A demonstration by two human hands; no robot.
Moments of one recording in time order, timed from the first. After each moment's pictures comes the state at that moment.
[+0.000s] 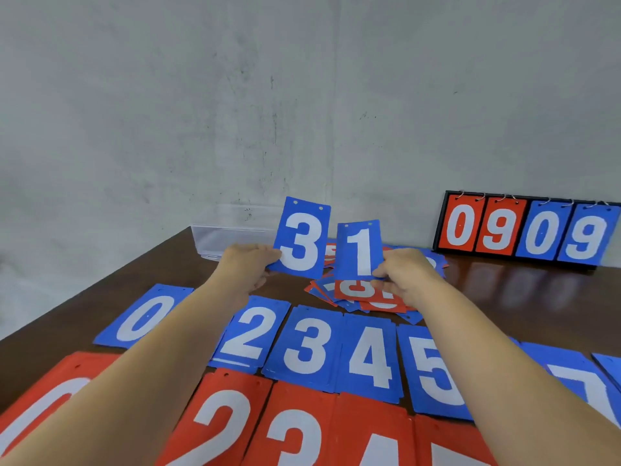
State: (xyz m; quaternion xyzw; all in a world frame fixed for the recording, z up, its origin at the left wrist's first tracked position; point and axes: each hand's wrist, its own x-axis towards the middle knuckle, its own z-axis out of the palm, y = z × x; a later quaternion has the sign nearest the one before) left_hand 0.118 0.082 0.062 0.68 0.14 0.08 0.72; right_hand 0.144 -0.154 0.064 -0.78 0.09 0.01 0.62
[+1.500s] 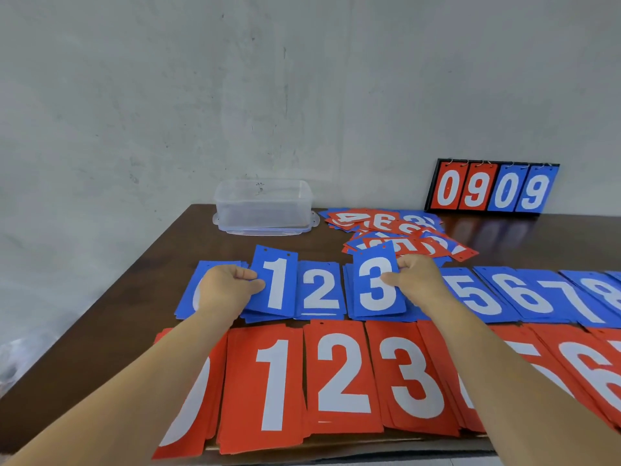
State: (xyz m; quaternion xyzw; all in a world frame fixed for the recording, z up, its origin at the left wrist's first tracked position) left_hand 0.077 0.238 -0.010 0.85 0.11 0.08 0.51; right_hand 0.059 -0.052 0.006 -0.89 0.17 -0.12 0.41
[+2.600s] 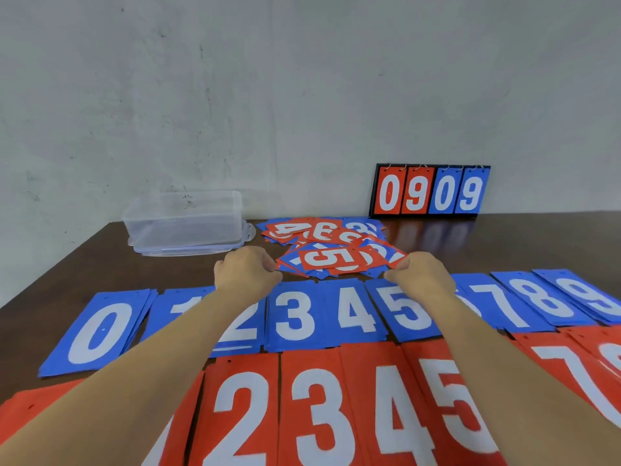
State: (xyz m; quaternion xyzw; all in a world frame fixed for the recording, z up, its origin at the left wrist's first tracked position) left_hand 0.126 0.085 0.023 0.96 -0.07 0.09 0.25; right_hand 0.070 -0.182 0.021 -0.92 0.29 -0.11 0.24
